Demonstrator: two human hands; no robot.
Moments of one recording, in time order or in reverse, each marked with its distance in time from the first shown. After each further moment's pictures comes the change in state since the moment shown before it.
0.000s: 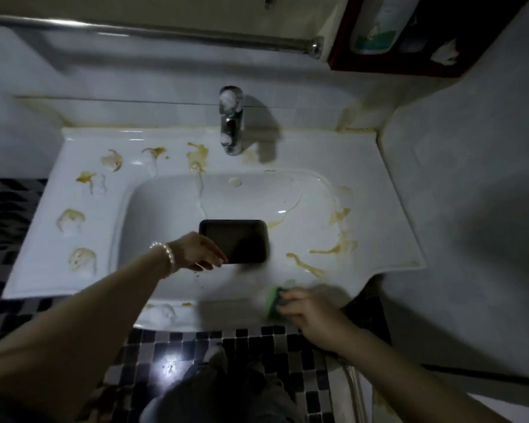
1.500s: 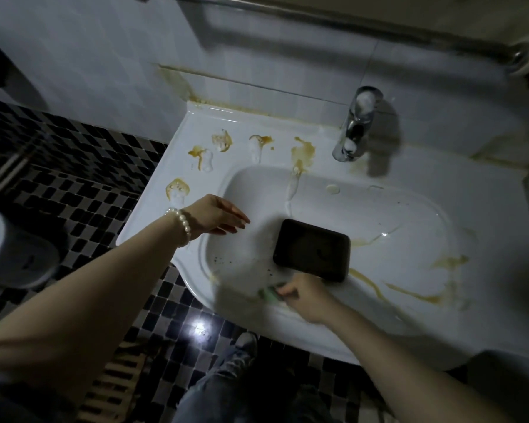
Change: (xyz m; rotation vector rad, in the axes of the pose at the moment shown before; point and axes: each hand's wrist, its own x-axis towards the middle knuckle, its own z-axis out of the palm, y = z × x) left_hand -0.037 -0.064 -0.109 -0.308 0.288 0.037; right_hand 0.137 -0.103 0.041 -0.051 -0.312 -0.059
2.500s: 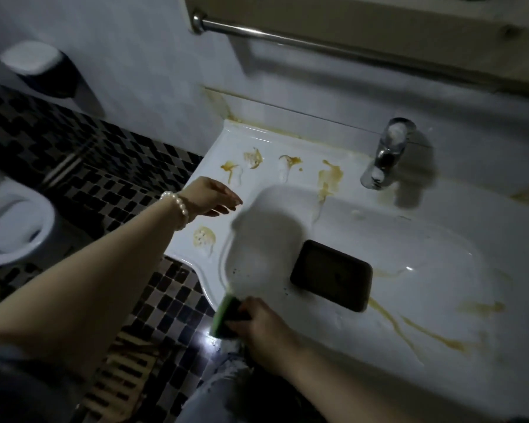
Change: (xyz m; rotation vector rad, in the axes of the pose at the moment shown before) left_hand -0.021 0.020 -0.053 -0.023 0.275 0.052; right_hand 0.007 -0.060 0.058 -0.067 0.165 -0.296
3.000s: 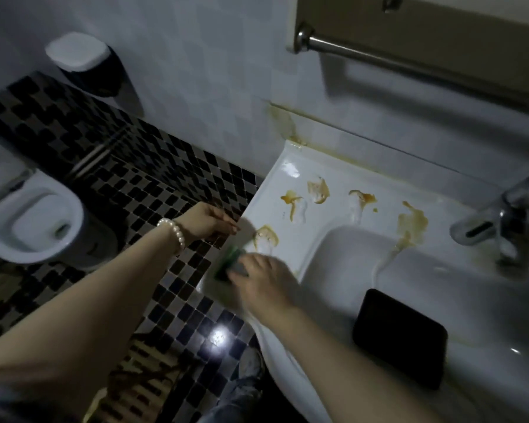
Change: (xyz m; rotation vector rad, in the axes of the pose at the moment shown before) left_hand 0.055 -0.085 -0.122 -0.040 0.008 -0.067; right_hand 0.199 -0.057 0.004 -0.392 0.138 -0.305
